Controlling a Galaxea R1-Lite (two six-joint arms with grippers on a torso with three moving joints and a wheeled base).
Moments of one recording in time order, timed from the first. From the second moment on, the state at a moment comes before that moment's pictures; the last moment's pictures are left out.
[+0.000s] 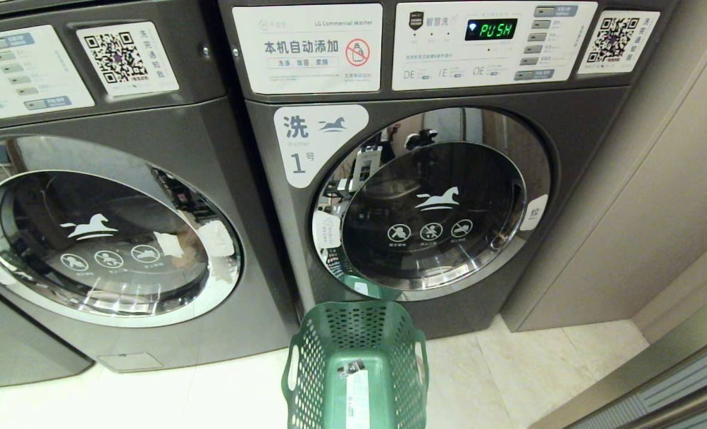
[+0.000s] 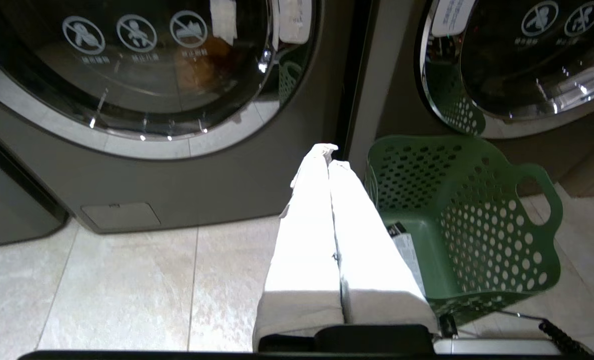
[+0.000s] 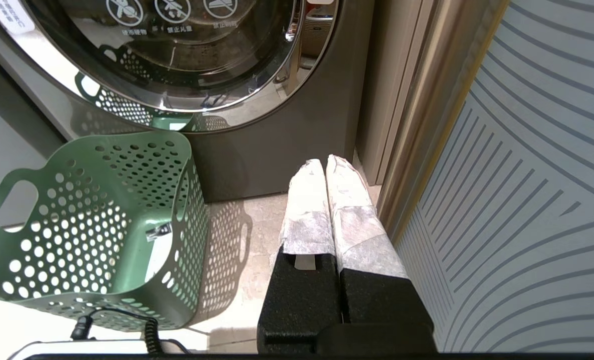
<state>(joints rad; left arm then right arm) 0.00 0.00 -0.02 -0.02 0.01 -0.01 0.00 0.00 0.00 0.00 -0.02 0.05</state>
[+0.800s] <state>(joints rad) -0.05 0.78 -0.72 0.28 -0.10 -0.07 0.00 0.00 0.00 0.00 -0.02 0.05</state>
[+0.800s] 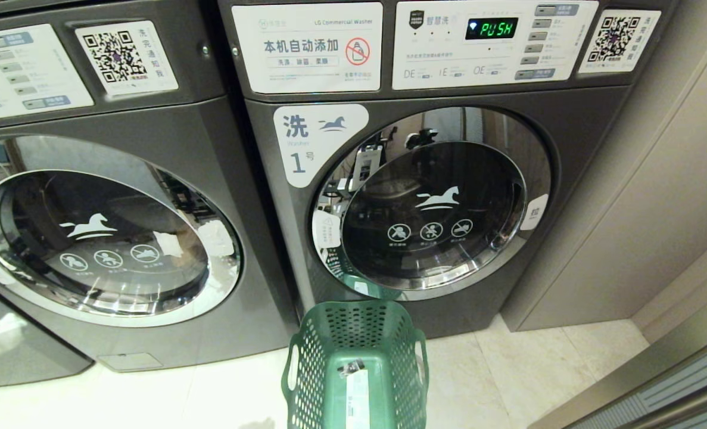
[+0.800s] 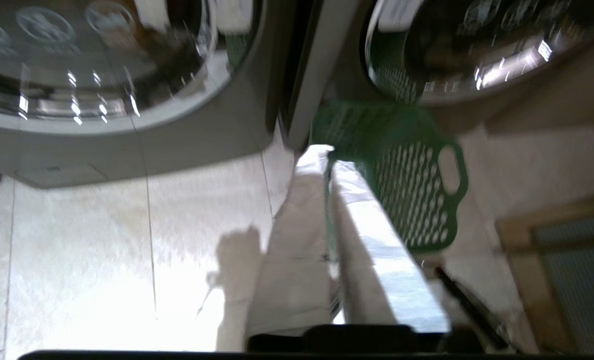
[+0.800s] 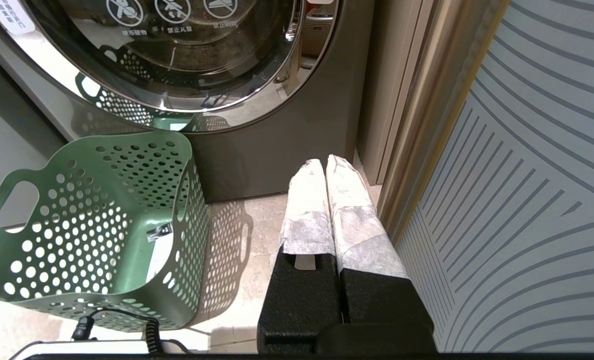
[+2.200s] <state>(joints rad) 0.27 1.92 -0.71 -0.88 -0.62 0.18 0.00 0.00 0.00 0.00 -0.02 0.05</state>
